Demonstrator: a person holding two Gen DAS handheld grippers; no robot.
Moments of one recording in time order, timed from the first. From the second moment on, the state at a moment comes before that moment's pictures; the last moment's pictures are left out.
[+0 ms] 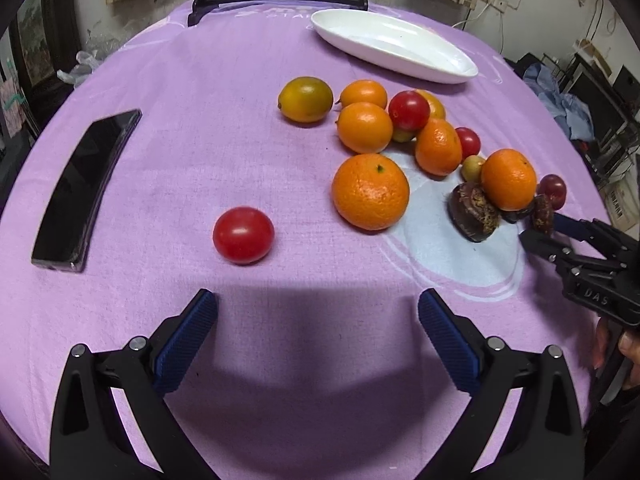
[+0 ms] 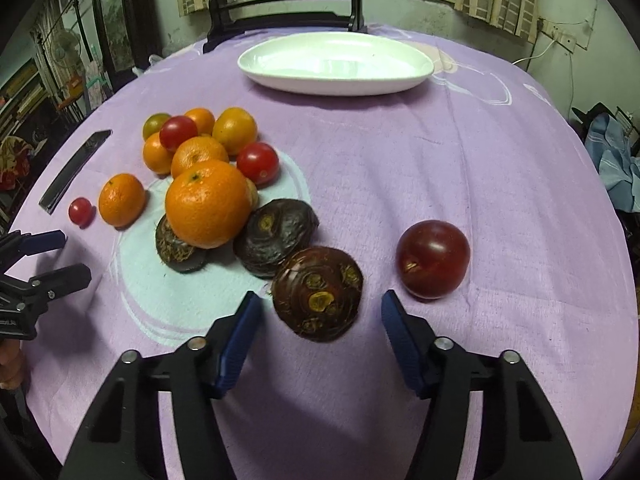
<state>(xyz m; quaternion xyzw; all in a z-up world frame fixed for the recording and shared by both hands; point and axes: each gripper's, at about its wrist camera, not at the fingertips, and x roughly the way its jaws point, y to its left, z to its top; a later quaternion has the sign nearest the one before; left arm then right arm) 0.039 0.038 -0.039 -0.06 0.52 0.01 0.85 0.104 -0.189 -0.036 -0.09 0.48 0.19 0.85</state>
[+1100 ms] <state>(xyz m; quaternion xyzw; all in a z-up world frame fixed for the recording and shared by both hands) 0.070 0.001 -0.027 0.04 0.46 -0.02 0.89 0.088 -0.209 -0.027 -0.03 0.47 0.21 0.86</state>
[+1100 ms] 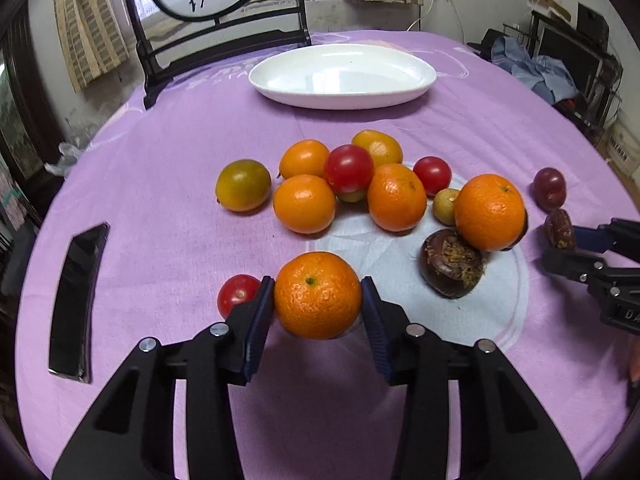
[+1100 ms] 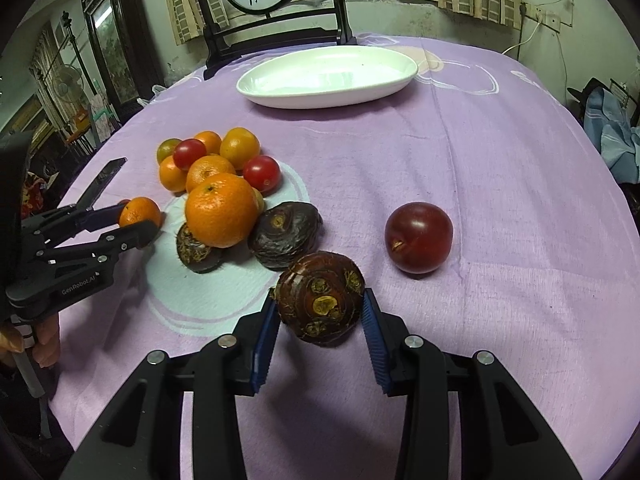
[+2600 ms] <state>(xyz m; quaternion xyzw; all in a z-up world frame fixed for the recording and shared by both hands) 0.320 0.003 0.018 0.02 0.45 -0.01 0.89 0.323 -0.137 -0.002 -0.09 0.48 0.24 0.84</state>
